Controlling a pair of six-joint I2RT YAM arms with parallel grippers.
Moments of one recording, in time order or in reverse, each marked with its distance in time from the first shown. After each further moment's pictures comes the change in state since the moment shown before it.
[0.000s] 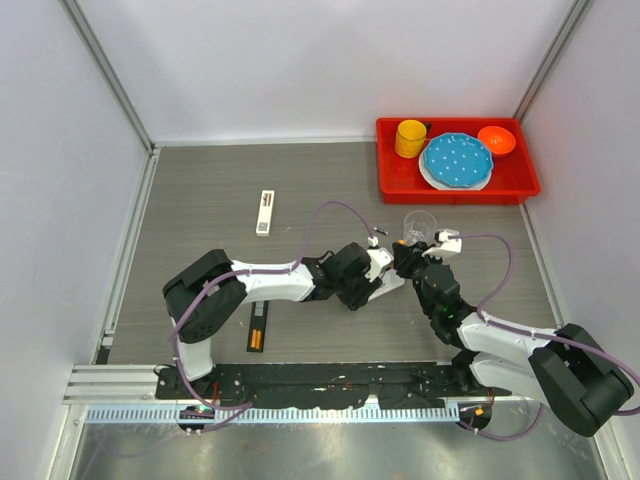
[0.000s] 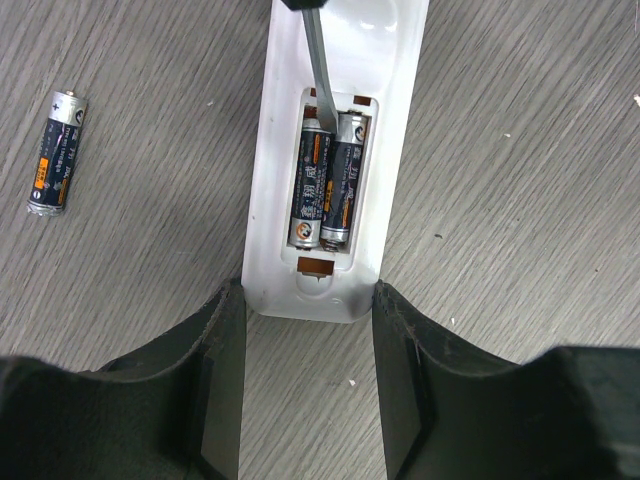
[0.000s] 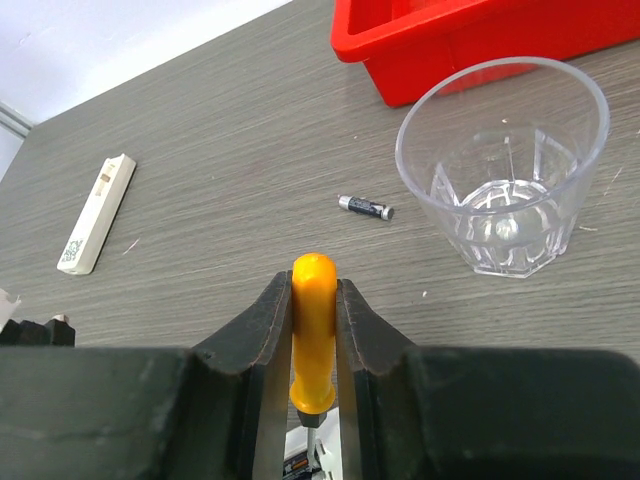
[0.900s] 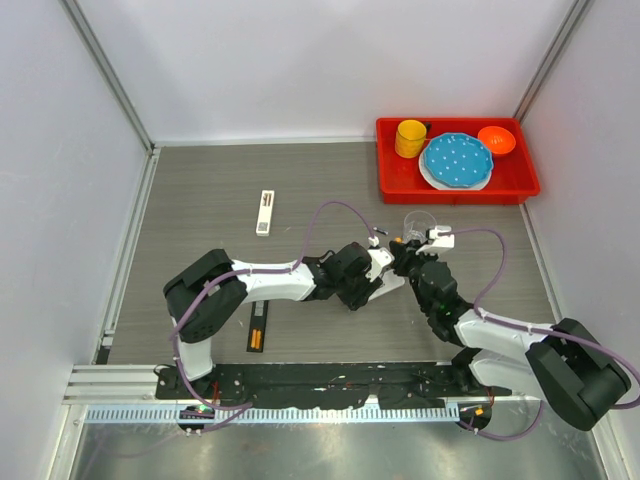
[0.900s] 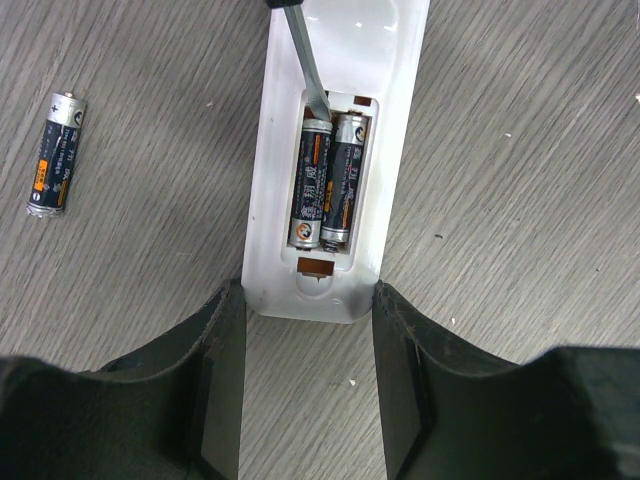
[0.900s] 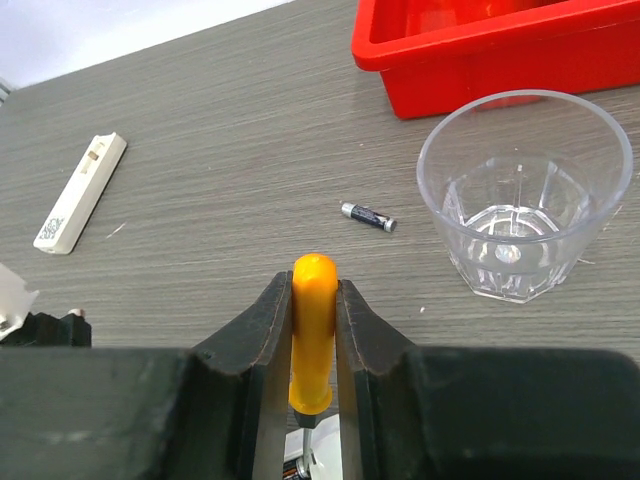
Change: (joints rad) left arm 0.000 0.004 0.010 -0.011 0.000 0.004; right arm 0.005 0.040 0.028 0.025 -0.005 -0.106
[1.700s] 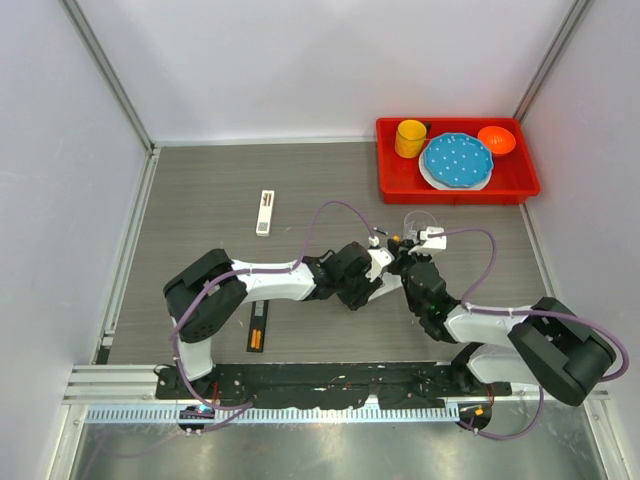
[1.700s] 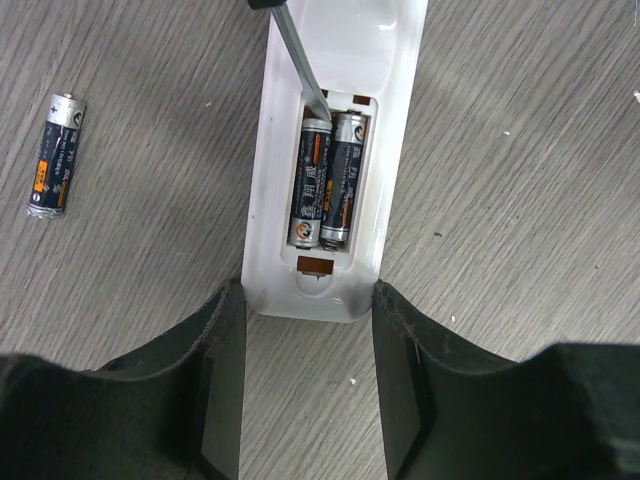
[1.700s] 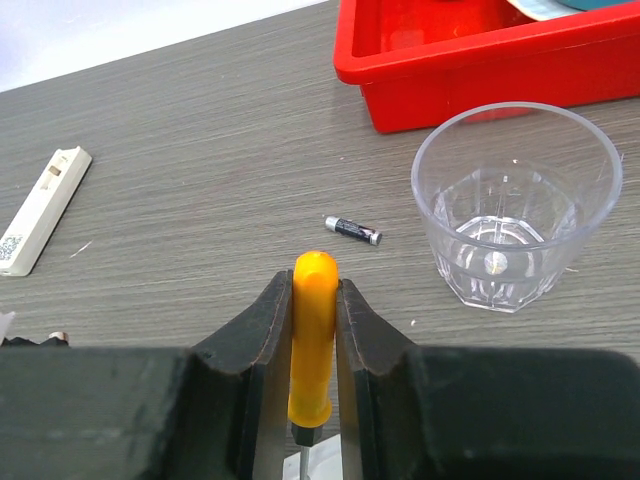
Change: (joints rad) left arm 0.001 0.002 0.005 -0.008 0.001 -0.001; right arm 0.099 0.140 0.031 0.115 0.146 -0.061
